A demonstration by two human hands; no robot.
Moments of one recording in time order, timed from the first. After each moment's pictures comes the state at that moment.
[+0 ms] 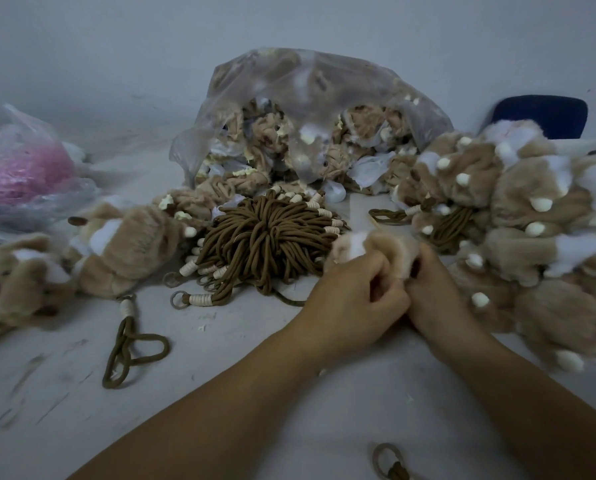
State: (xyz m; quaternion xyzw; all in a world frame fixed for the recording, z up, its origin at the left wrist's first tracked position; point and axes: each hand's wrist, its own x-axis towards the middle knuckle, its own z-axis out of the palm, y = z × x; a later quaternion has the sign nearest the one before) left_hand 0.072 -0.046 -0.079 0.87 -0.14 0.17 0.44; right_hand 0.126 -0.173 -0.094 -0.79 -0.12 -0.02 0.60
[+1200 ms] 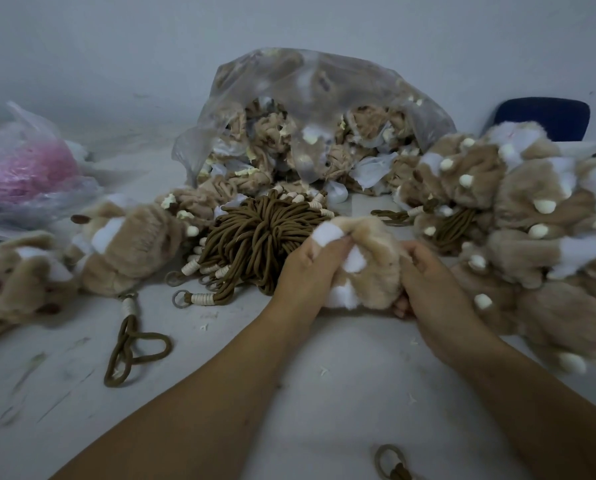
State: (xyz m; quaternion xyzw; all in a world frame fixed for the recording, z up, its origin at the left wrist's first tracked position) left_hand 0.092 -0.014 -0.089 0.64 0.00 0.13 0.76; right_hand 0.125 -0.168 -0.093 -0.72 -0.12 0.03 0.69
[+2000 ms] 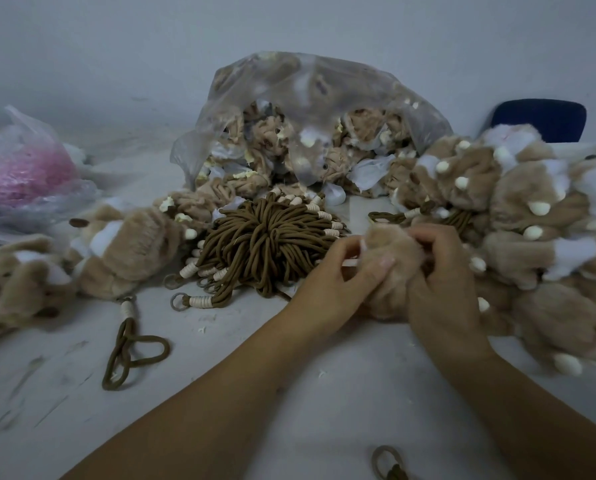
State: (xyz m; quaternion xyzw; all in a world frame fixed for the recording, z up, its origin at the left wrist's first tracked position) left_hand 0.088 -0.028 -0.083 0.78 -0.09 0.08 0.61; right_hand 0.114 -0.169 -0.083 -0.77 -0.21 -0.28 0.53
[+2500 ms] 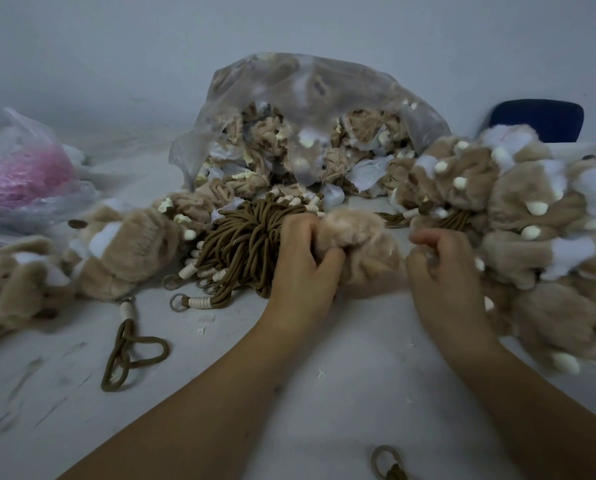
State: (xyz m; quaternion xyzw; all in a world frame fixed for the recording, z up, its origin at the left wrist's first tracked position) left_hand 0.095 -0.014 -0.081 0.79 -0.03 0.32 0.52; right_hand 0.125 -0.179 -0.085 -0.84 -0.11 -0.26 0.46
